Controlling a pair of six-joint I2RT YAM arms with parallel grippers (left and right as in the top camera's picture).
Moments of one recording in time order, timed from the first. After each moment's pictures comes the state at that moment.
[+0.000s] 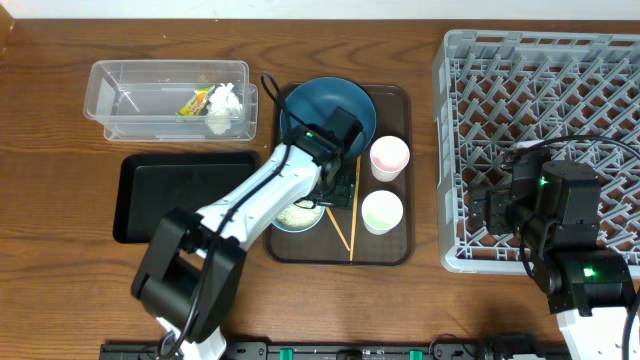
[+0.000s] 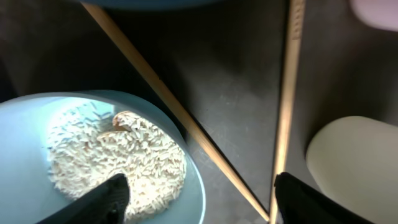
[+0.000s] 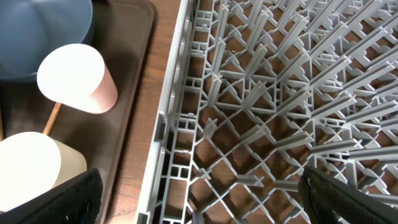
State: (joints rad) left arm -0.60 1.86 1.33 -0.93 0.04 -0.47; right arm 0.06 0.89 0.86 -0.75 -0.01 -0.04
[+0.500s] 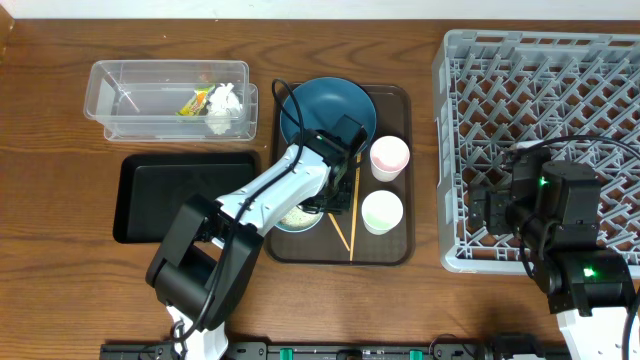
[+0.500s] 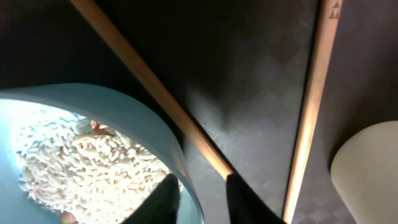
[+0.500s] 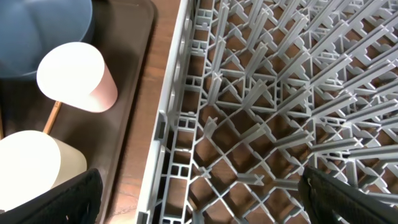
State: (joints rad) left arm -0.62 1.92 1.32 -0.92 0.04 -0.49; right arm 0.06 0.89 0.86 -0.76 -0.01 -0.04
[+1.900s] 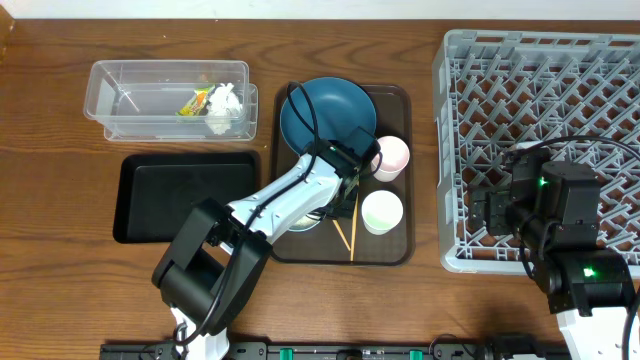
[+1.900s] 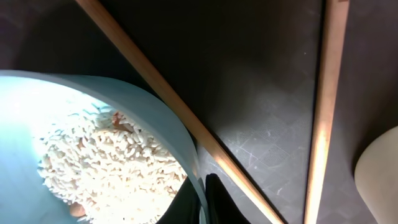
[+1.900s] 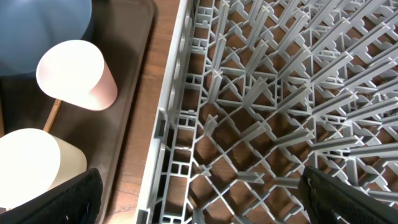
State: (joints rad) left arm -0.68 1.92 1.30 -0.91 -0.08 -0.49; right arm 0.06 0.89 0.86 -0.76 -0.01 -0.04
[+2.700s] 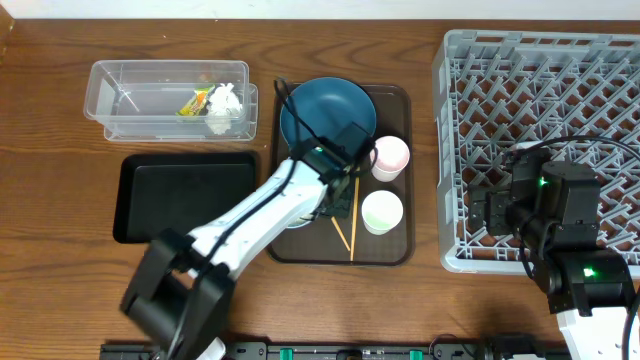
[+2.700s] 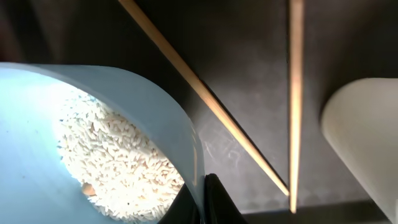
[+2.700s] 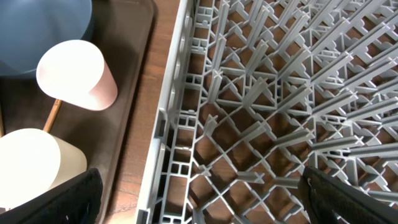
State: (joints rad) left arm -0.68 1.76 1.30 -0.99 -0.08 -0.46; right arm 0.06 0.89 0.86 -0.76 -0.01 -0.04
